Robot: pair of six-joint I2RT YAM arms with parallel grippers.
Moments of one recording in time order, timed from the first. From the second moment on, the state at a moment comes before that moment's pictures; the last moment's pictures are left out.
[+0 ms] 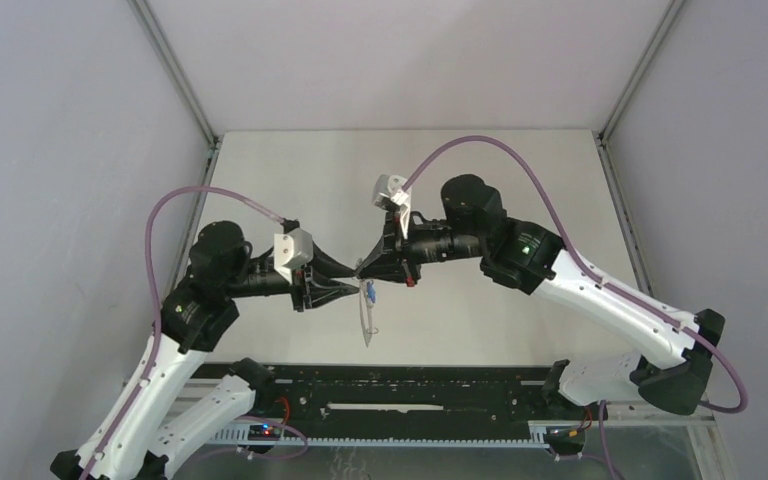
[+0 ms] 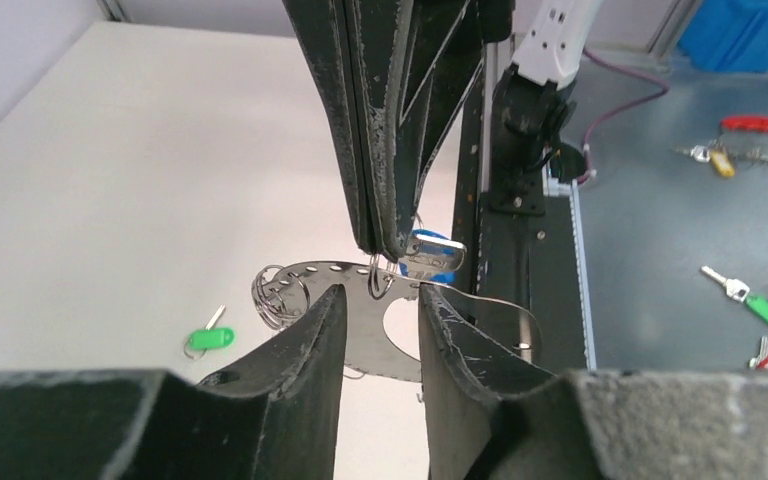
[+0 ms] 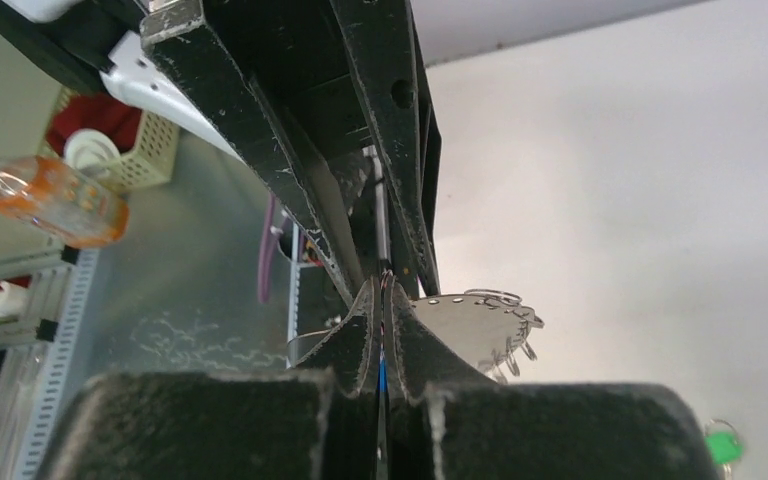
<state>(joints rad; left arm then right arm) -0.49 0.69 0.95 -0.43 0.91 0.12 0.98 1.27 1.36 -0.30 -0.58 0.14</state>
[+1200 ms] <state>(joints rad) -0.50 0.70 0.99 -0.62 0.91 0.33 1.05 1.43 1.61 -0.63 -0.47 0.01</state>
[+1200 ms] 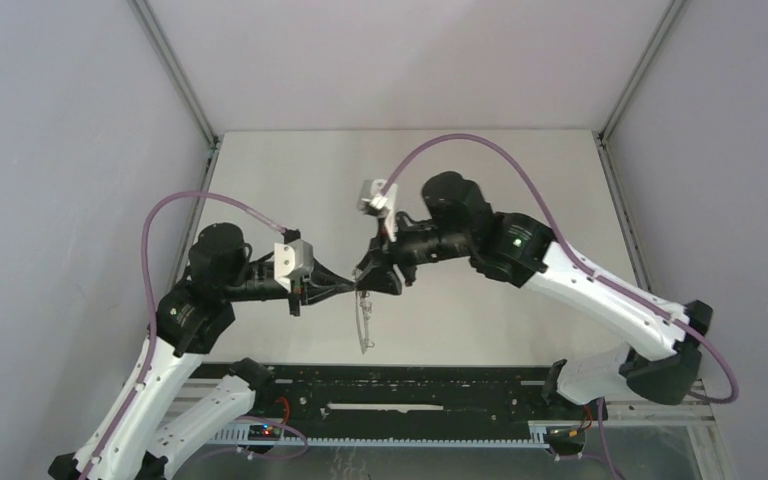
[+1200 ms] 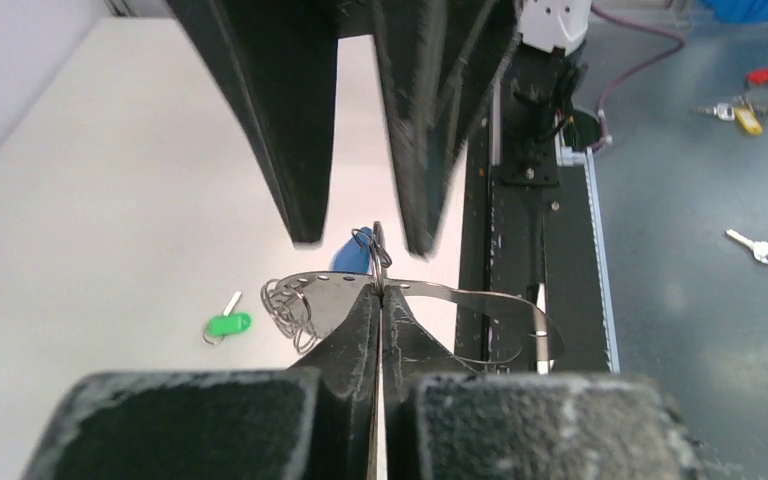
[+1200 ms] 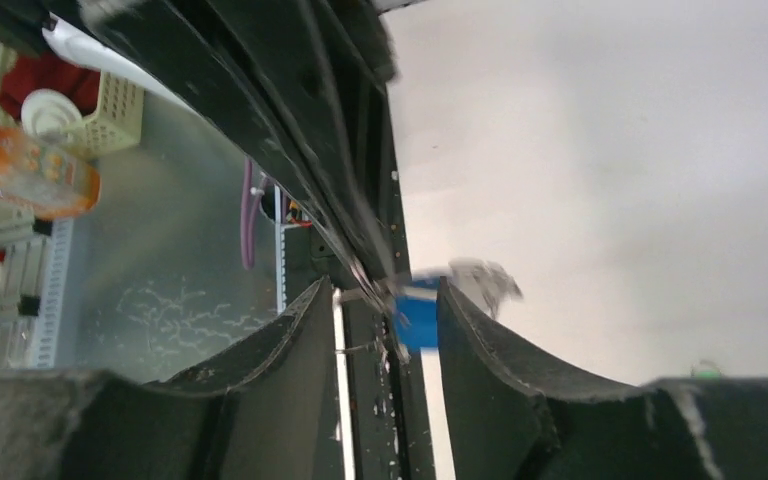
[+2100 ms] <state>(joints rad) -0.50 0.66 0.92 -0.21 0.93 -0.08 0.90 1.20 1.26 -0.01 -0.75 0.35</state>
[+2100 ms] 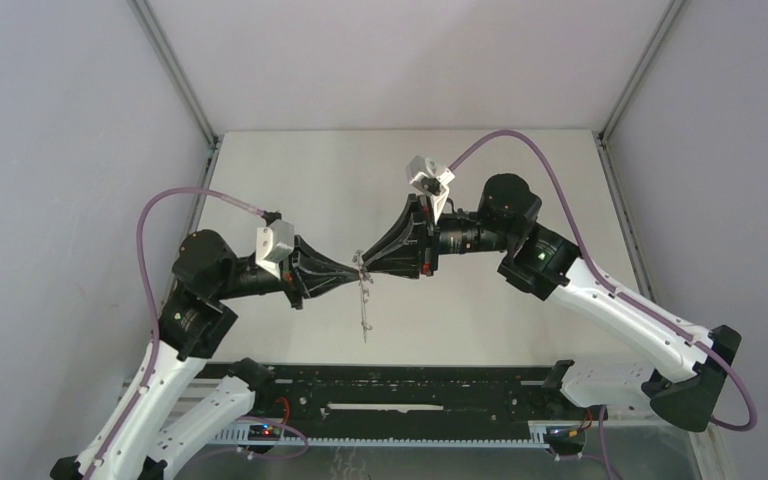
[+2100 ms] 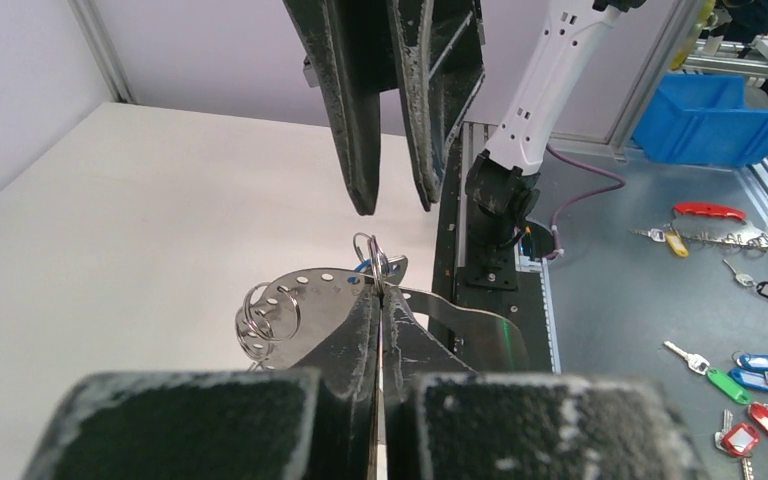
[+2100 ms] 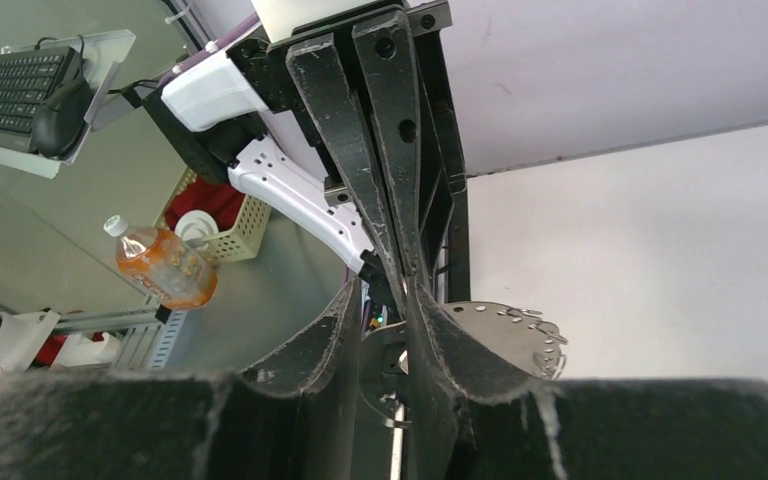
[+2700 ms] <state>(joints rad) -0.50 0.67 0.92 -0.20 0.96 -0.12 0.92 1.22 1.26 0.01 -0.76 0.33</state>
